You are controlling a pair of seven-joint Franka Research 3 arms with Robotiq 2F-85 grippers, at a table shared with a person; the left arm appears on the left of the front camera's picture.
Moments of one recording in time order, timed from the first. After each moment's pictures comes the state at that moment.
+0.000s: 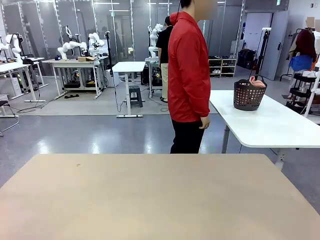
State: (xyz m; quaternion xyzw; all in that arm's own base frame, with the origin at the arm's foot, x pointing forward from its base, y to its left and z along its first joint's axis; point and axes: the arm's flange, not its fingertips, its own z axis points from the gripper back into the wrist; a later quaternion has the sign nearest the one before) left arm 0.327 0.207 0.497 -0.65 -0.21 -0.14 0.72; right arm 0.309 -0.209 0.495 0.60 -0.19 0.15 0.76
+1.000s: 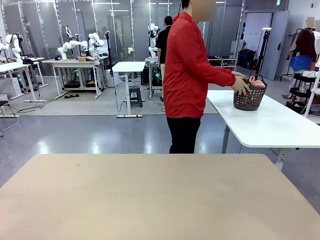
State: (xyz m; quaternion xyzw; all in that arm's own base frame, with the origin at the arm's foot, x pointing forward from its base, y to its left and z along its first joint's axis) left arm 0.328 0.221 0.485 -0.65 -0.21 -0.11 0.72; right arm 0.311 -0.217 0.483 0.60 -0.18 0.11 0.77
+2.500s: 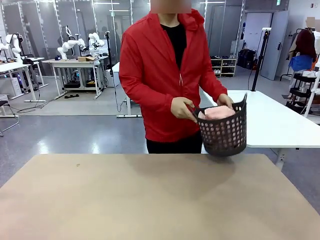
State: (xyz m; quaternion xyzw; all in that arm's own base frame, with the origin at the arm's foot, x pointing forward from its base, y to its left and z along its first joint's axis) left arm 0.328 0.221 0.485 -0.65 -0.20 -0.11 0.72; right arm 0.312 -0.216 0.483 0.60 -0.18 0.11 0.77
